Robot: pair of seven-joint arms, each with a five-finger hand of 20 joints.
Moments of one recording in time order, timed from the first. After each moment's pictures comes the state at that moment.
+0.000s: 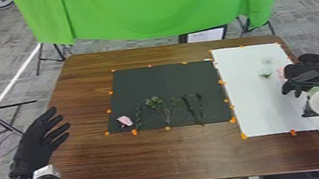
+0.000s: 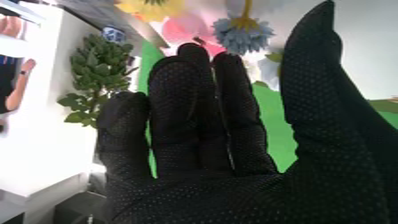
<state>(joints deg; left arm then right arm) 133.7 -52.8 -102.3 -120.3 37.6 7.4 11.0 -95.0 -33.5 77.2 -99.0 -133.2 -8.3 26.2</state>
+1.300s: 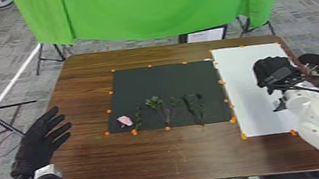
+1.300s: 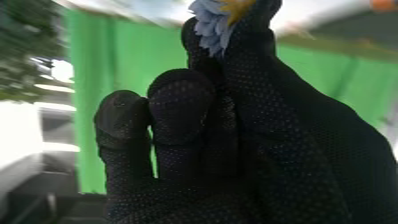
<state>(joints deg) 133.3 -52.4 -101.9 -120.2 37.7 7.2 10.7 -86.3 -34.2 64.1 -101.5 -134.5 5.4 20.4</state>
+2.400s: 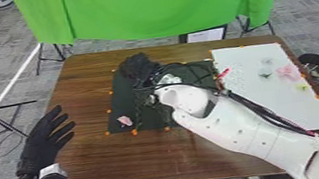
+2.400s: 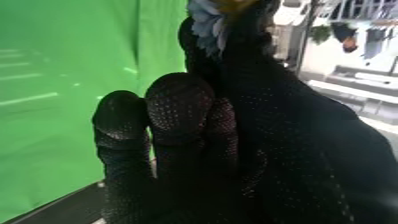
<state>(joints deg) 132.1 -52.3 -99.3 -120.1 37.7 8.5 11.7 -50.2 -73.3 29.6 -76.9 -141.2 7.8 5.6</state>
